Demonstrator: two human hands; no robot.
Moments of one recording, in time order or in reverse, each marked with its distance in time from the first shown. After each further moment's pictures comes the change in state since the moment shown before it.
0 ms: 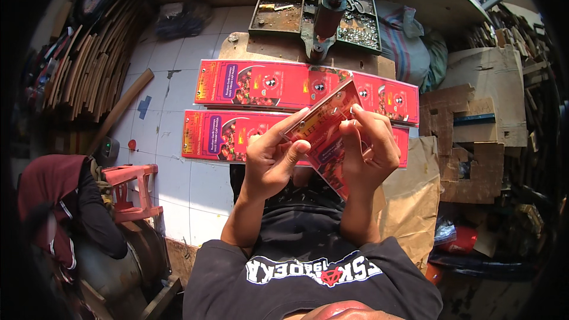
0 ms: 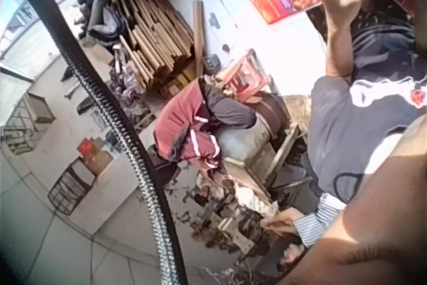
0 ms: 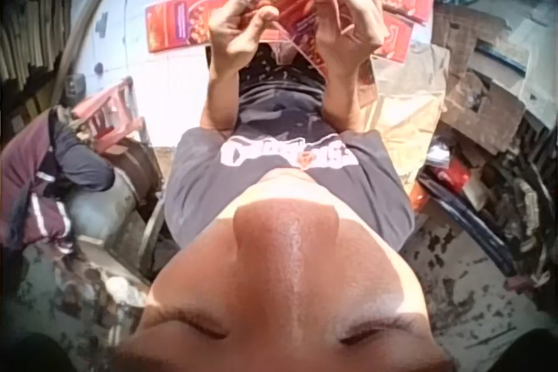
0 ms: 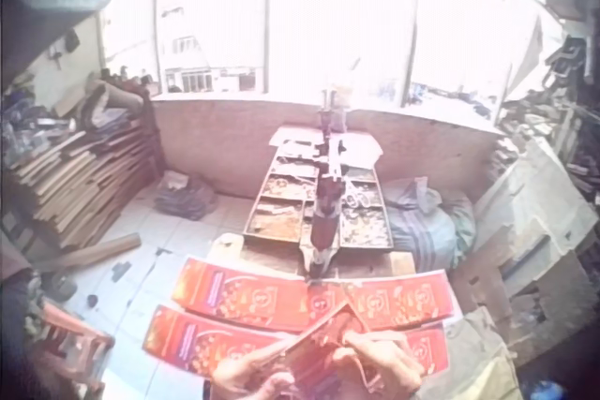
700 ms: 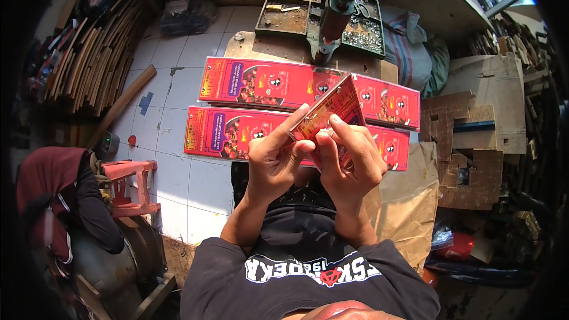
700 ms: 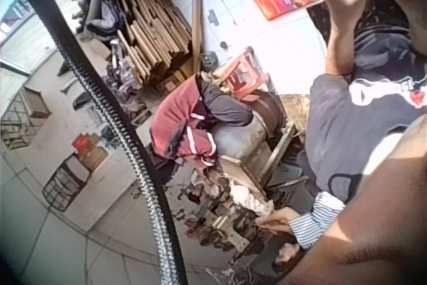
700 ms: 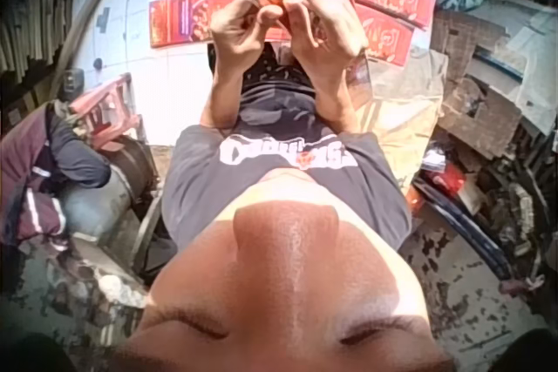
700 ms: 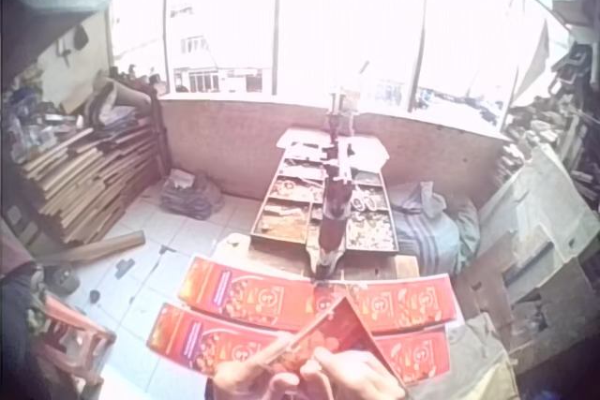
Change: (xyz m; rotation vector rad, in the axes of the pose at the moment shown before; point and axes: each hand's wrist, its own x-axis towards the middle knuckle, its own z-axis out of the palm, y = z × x) left_hand 0.001 0.011 0.008 0.185 0.090 0.138; right_hand -0.003 -0.026 0.016 0.014 -0.048 -0.145
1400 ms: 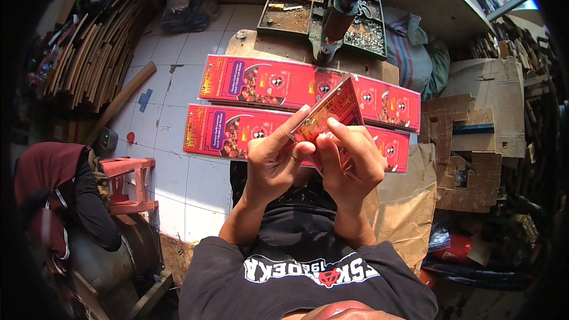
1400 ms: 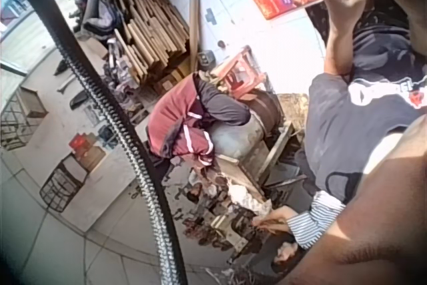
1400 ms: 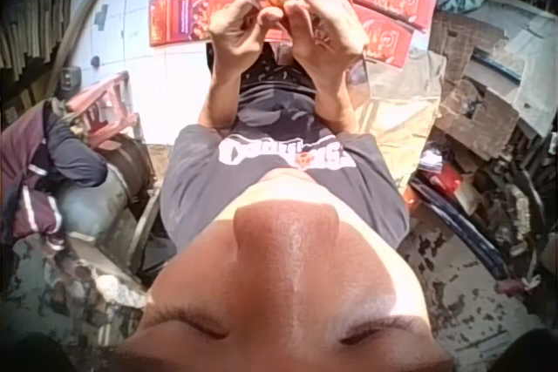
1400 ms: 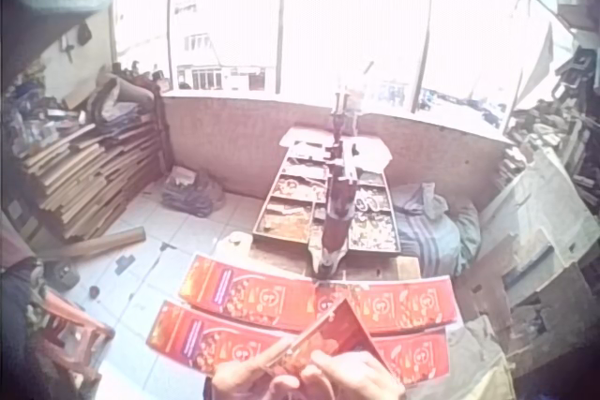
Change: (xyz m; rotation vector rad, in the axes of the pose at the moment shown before) left_hand -0.003 -0.004 -0.005 0.059 -0.013 0.006; right_hand 0.001 0.002 -0.001 0.092 -0.057 0.032
